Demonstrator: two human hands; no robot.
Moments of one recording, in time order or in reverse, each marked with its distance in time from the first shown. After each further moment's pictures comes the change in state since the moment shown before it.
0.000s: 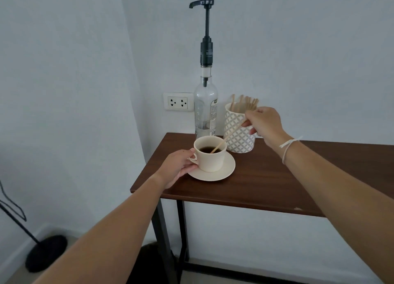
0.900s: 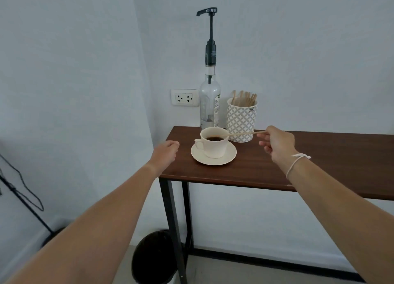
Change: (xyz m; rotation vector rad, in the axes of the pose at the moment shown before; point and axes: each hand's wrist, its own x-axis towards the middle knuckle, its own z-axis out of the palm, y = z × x) left_hand -0.062 0.019 -0.030 0.531 0.259 0.129; right_hand -0.073 0.025 -0.022 0.413 0.197 0.444
